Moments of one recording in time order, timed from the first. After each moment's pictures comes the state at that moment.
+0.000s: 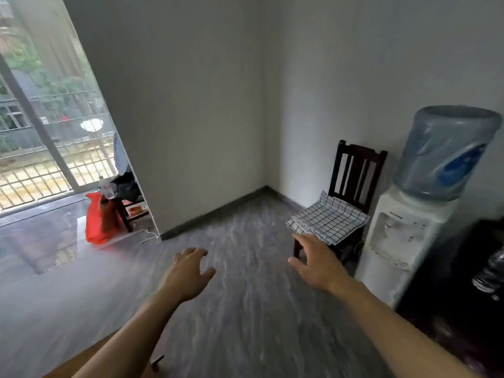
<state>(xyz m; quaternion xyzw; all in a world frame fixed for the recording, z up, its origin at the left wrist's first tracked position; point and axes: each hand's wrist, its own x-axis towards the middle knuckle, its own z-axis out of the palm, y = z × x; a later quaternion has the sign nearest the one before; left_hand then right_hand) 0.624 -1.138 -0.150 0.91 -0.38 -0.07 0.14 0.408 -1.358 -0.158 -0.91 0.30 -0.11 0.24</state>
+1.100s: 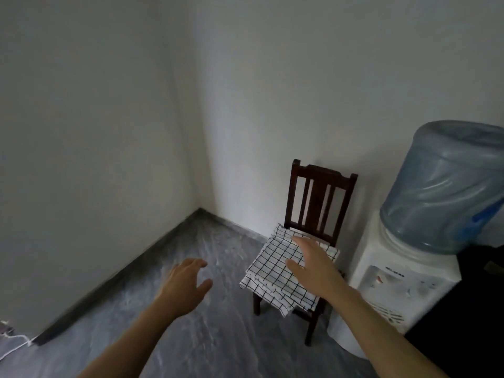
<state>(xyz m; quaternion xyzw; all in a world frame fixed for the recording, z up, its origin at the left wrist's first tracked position) 0.917 -1.651 -0.200 0.82 -0.55 -0.14 0.12 0.646 -1.796 -0.205 -0.83 0.46 -0.18 0.25</state>
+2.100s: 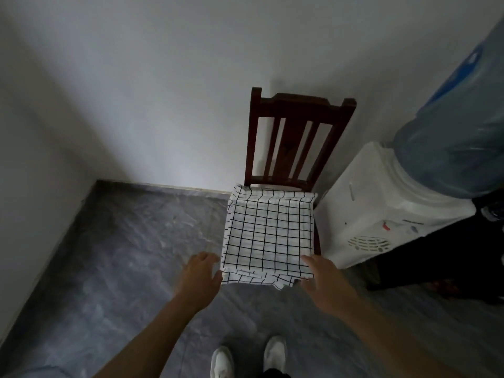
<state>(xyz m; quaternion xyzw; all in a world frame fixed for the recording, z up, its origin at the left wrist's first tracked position) 1.044 -1.983 -0.423 0.65 -0.70 -0.28 0.09 0.739 -1.945 -0.407 -0.67 0.69 0.00 0.27</state>
